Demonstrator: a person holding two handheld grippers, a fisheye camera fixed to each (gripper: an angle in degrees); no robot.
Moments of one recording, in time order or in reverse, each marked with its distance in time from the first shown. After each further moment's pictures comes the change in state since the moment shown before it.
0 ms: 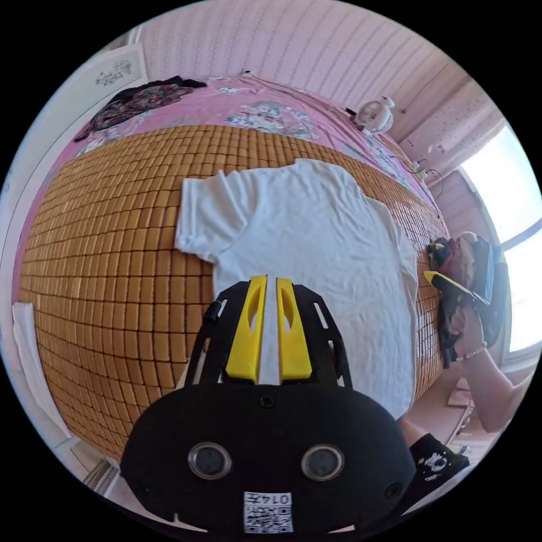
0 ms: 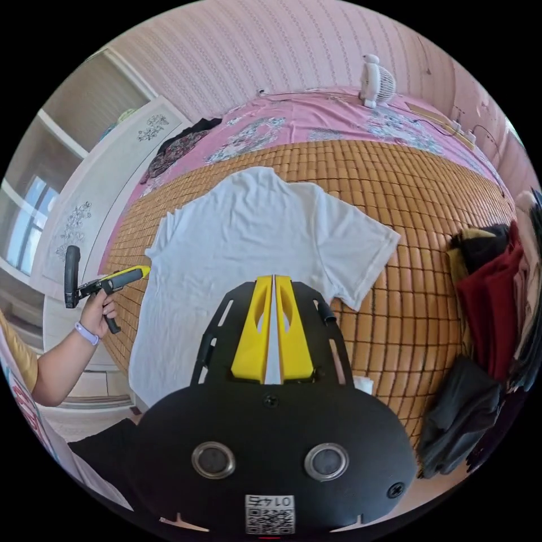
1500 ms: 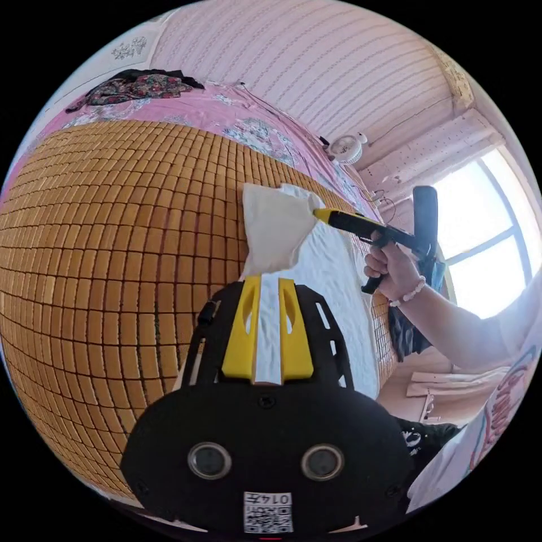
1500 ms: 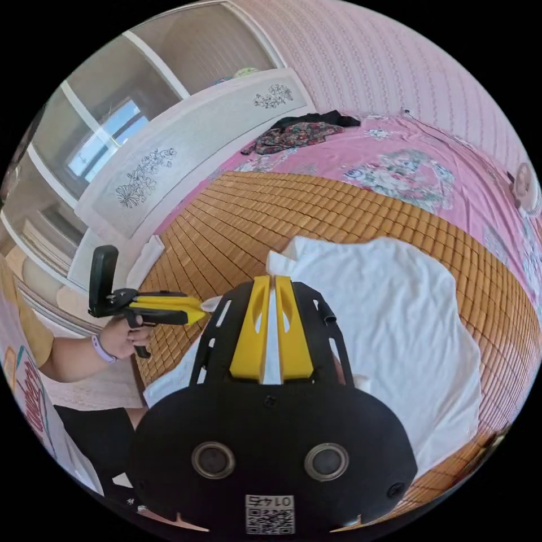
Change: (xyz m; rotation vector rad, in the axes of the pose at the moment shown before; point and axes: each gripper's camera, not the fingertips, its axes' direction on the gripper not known) left arm -0.040 0.020 0.060 -0.027 0.370 0.060; right arm -0.109 -0.067 0.096 -0.038 -0.178 -0.322
